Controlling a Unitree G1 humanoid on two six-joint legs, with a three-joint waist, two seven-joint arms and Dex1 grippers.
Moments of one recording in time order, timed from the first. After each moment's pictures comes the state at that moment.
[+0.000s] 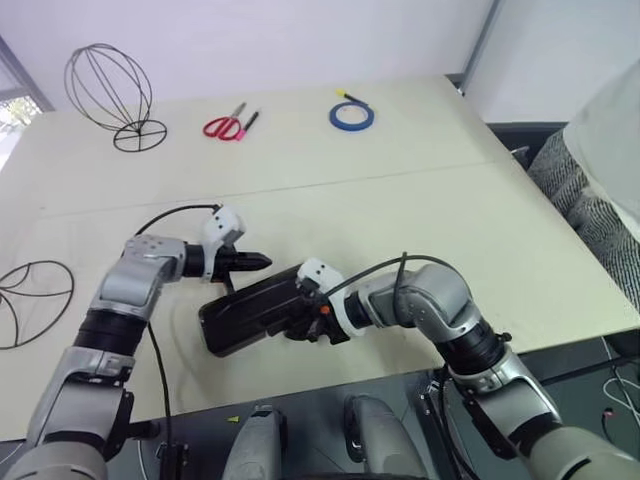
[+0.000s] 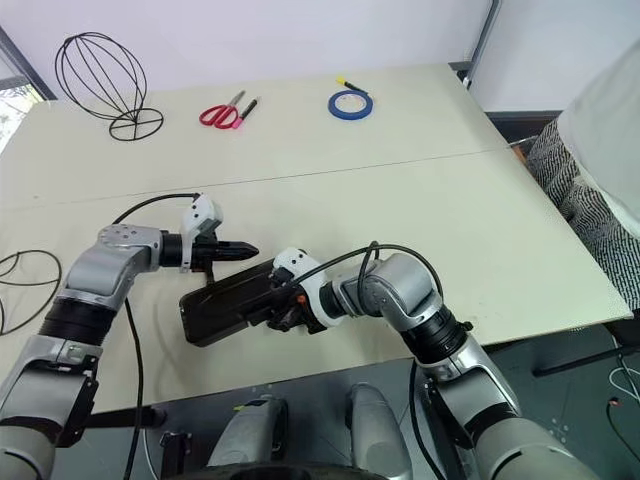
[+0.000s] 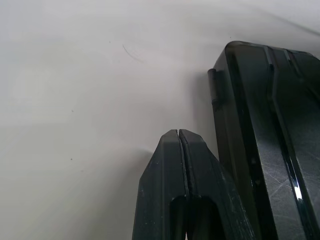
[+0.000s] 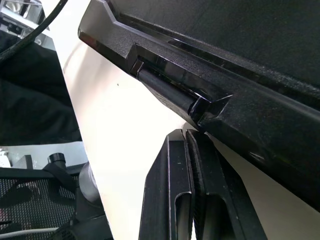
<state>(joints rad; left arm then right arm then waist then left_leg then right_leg) -0.58 0.64 -0.14 0.27 -0.26 0.47 -1.16 -0.66 -0.28 0.43 -0.15 0.58 1.37 0.60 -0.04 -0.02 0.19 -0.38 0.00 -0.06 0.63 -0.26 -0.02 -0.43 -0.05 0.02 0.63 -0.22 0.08</state>
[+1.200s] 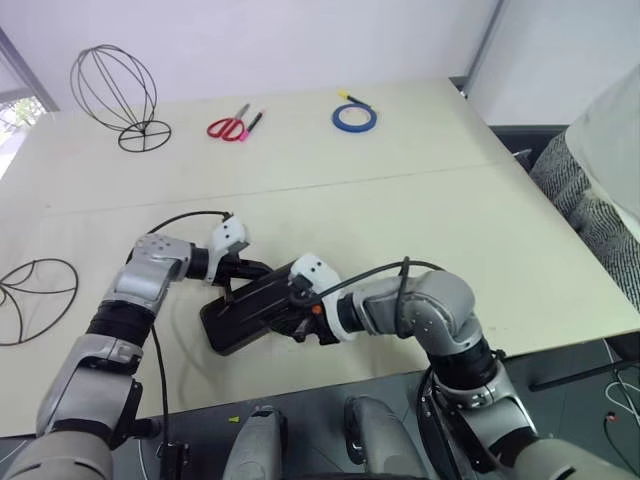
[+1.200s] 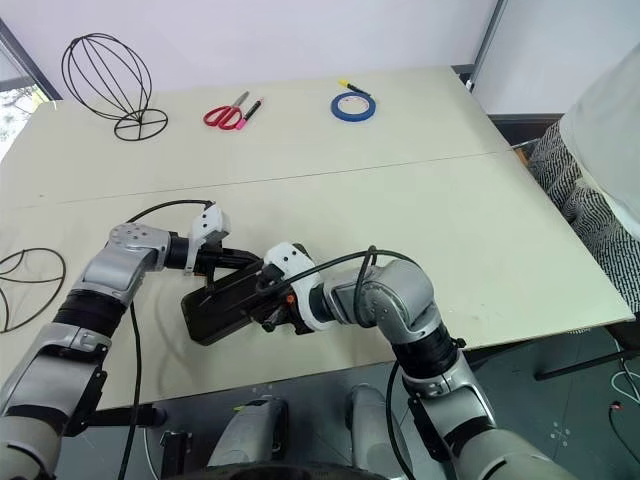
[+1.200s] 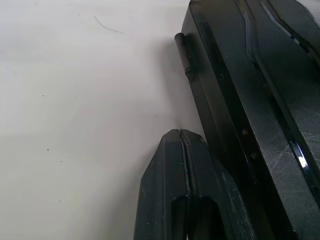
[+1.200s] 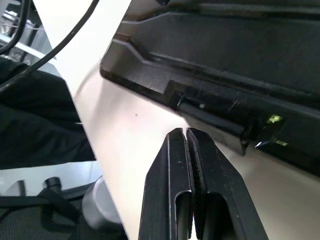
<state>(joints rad) -0.65 0.62 -0.21 0.49 -0.15 0.25 -1.26 -0.59 -0.14 0.31 -0.31 0.59 1.50 0.43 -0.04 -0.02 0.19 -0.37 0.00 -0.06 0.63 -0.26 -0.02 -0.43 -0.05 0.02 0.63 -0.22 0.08</state>
